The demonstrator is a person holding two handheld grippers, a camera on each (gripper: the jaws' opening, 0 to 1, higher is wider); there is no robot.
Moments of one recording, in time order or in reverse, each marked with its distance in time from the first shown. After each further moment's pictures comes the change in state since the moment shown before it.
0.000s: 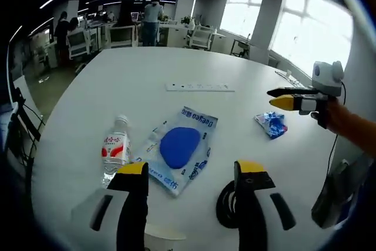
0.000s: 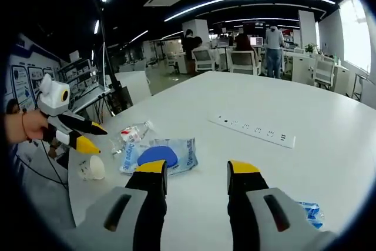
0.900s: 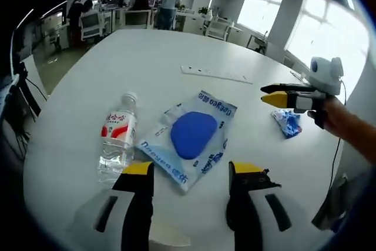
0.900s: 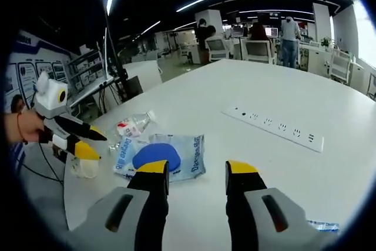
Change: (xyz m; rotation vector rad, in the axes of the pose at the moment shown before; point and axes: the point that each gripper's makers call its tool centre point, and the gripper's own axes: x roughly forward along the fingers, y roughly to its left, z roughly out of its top) left arm 0.031 0.024 -0.025 -0.114 0.069 0.072; right arm 0.070 0.005 -0.018 -0.016 0.074 0.104
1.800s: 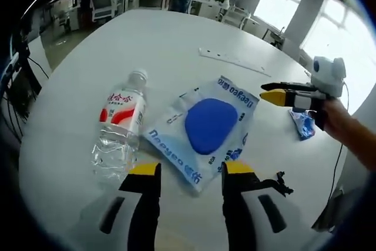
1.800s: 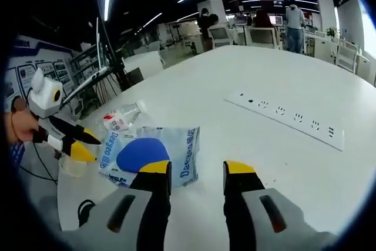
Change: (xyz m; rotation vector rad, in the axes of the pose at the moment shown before) left arm 0.030 0.020 -0.016 -0.081 0.112 0.064; right arm 0.053 -0.018 -0.019 0.029 0.067 0.045
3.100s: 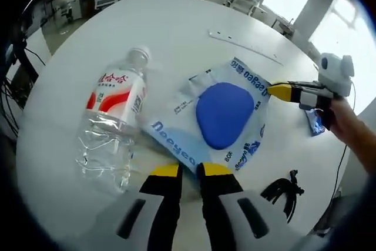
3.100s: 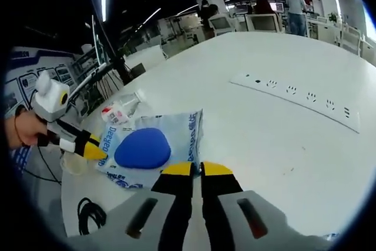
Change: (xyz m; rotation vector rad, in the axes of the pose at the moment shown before) left arm 0.024 0.008 -0.017 -0.031 0.098 0.032; right arm 0.016 0.004 -0.023 0.052 0.056 0.048
